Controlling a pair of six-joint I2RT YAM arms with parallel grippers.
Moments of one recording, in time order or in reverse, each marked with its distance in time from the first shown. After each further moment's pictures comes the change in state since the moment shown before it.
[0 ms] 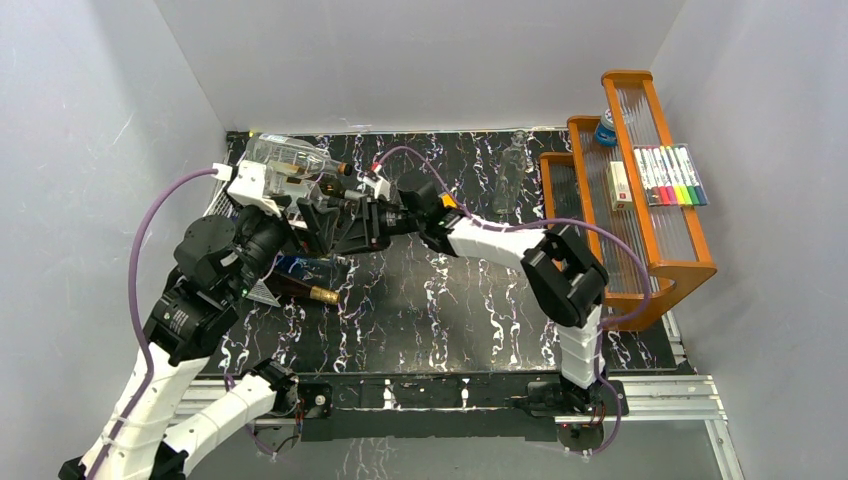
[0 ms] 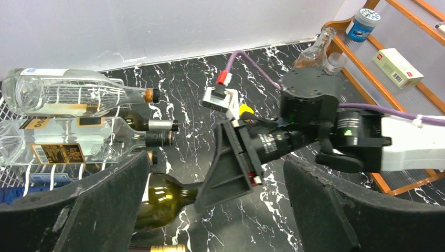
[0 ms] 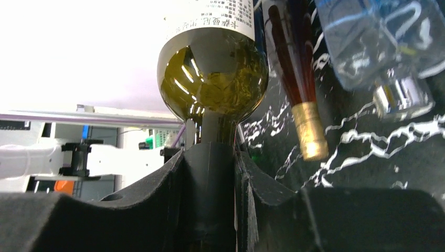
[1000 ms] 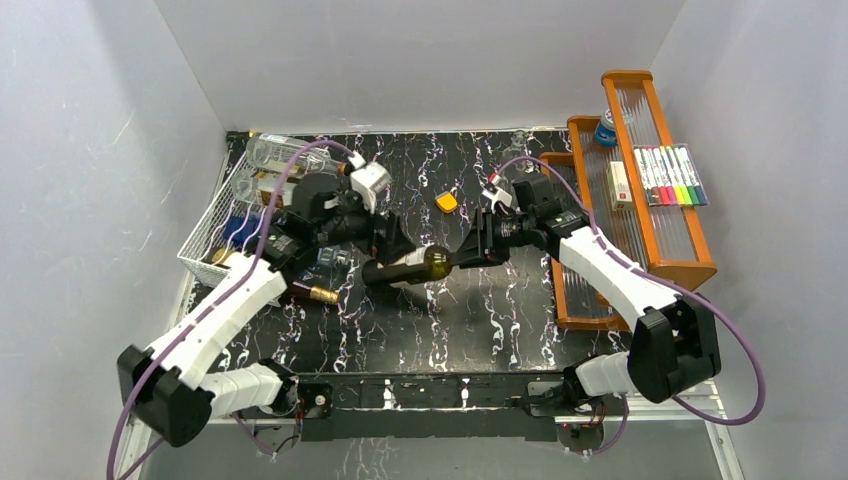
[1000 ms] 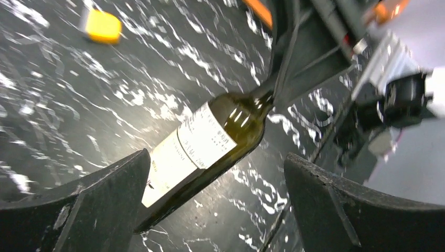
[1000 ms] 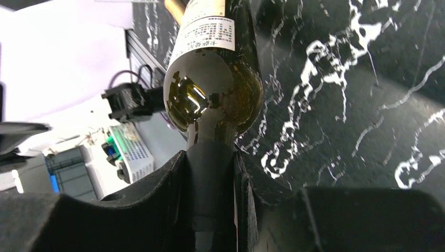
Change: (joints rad) left arm 0.001 0.402 -0.086 0.162 0.560 0.037; right arm -0.418 -0.635 -0.423 -0.755 -0.040 -0.358
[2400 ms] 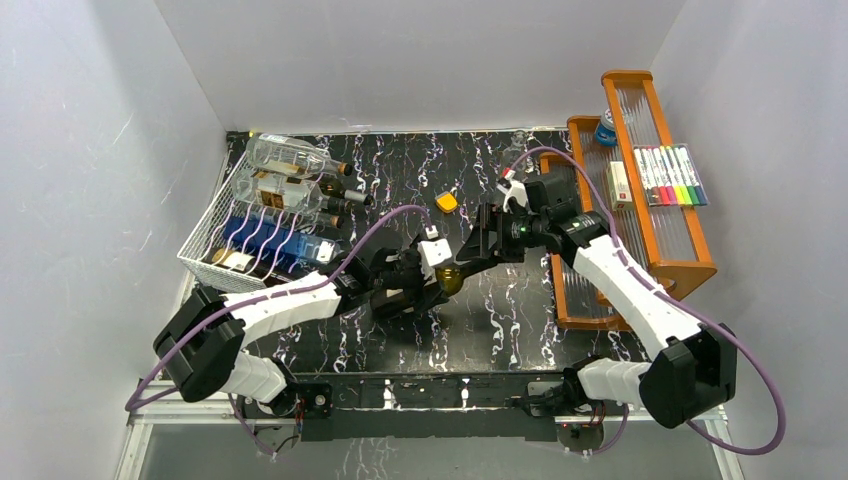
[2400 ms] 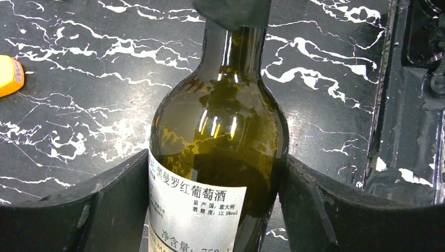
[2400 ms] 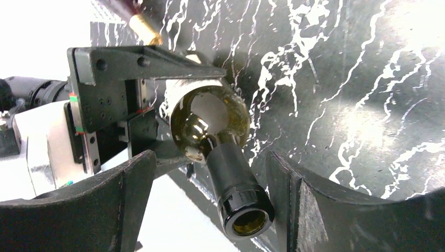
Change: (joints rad) left arm -0.297 0.264 -0.357 0.541 -0.002 0.356; right arm -0.009 -0.115 0.055 -0.212 0.189 -0.152
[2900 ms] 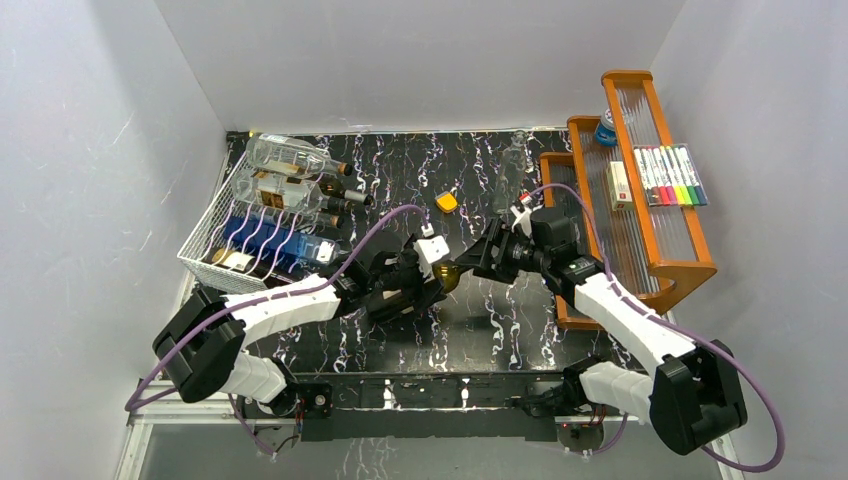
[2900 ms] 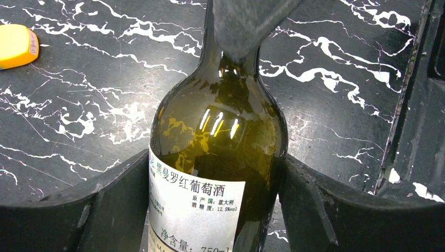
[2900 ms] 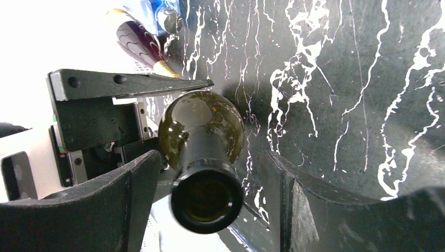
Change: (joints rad) left arm -0.005 -0.005 -0.025 0.019 -0.095 -0.058; right arm 0.000 -0.139 -0.372 0.470 0.064 0.360
